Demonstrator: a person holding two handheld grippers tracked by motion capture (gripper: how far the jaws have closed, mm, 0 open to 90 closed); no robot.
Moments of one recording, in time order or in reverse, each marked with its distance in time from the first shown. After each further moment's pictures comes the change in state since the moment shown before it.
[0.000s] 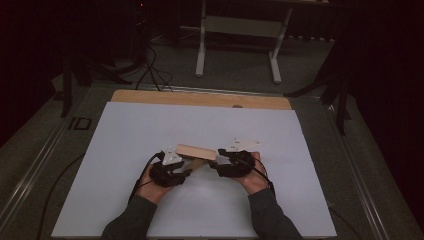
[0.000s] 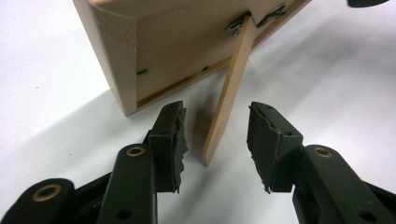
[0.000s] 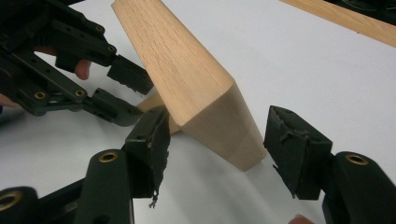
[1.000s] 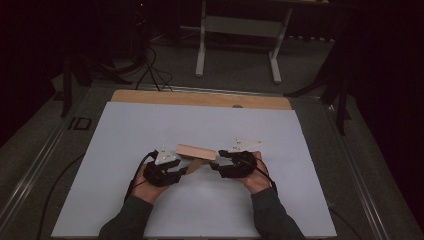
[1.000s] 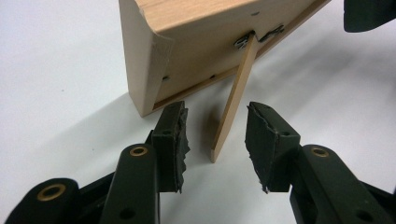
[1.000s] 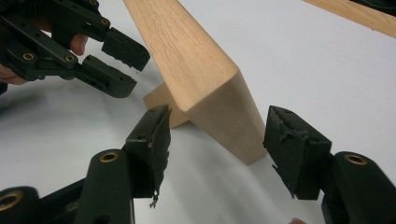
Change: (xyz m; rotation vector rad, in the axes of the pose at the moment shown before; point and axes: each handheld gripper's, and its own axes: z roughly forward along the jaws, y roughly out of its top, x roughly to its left) left arm 0.006 0.001 -0.017 -0.040 0.007 -0.021; right arm -0.005 -0.003 -0.003 0.011 0.045 -0.016
